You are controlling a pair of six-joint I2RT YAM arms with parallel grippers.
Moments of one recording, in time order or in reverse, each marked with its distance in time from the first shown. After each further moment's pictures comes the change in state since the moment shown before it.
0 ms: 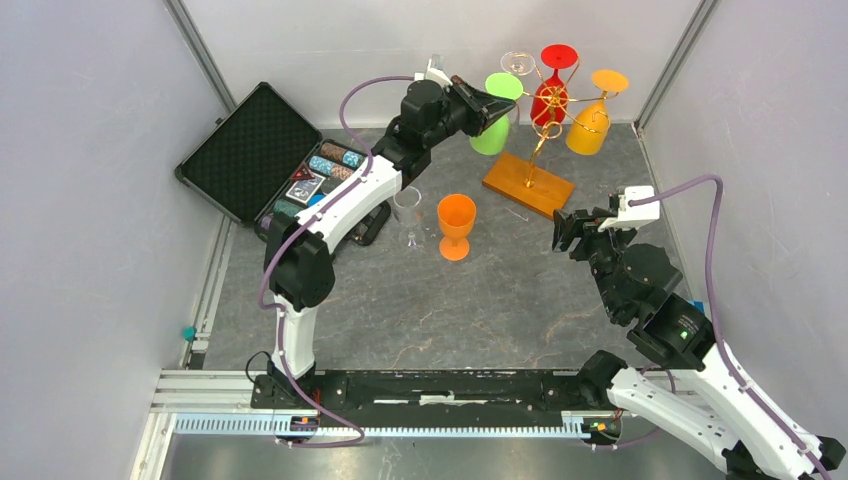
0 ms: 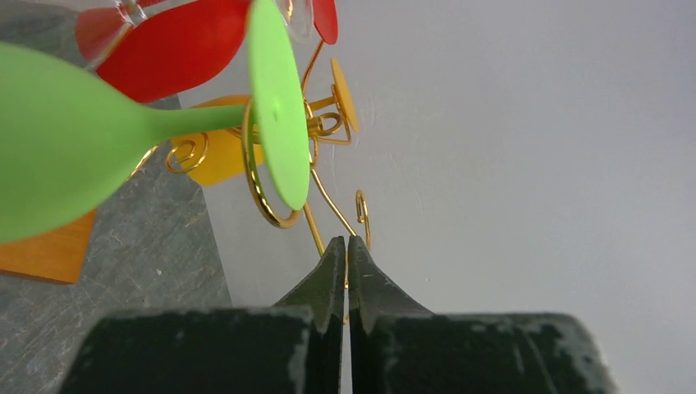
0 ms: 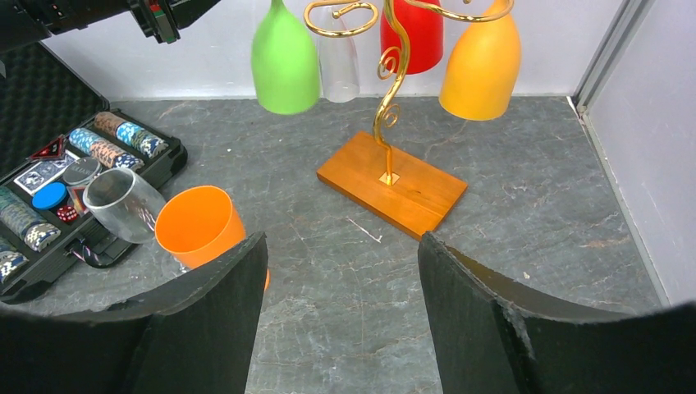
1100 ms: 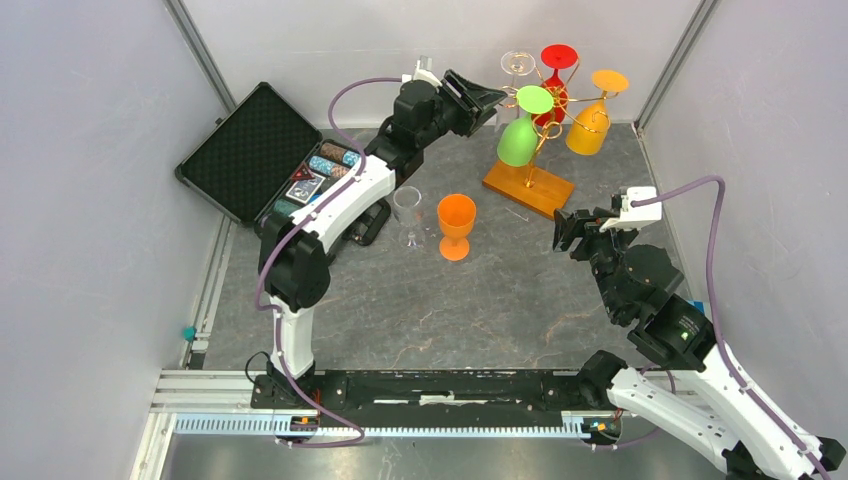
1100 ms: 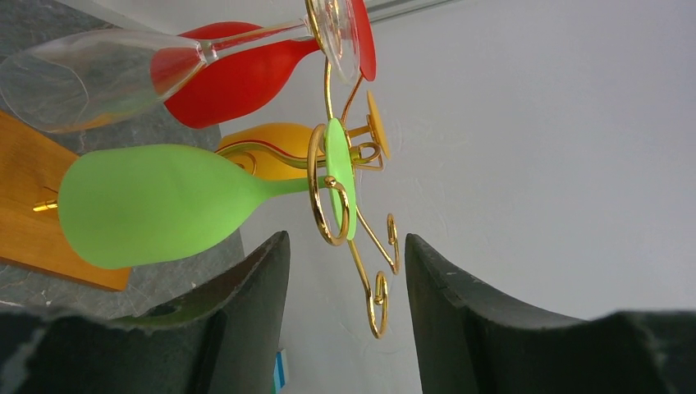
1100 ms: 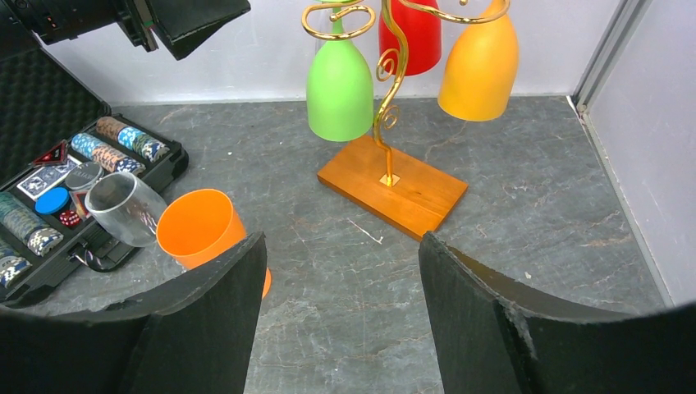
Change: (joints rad) left arm 0.030 -0.024 -0.043 -0.026 -0.060 0.031; right arm 0.000 -0.006 -0.002 0.004 0.005 0.007
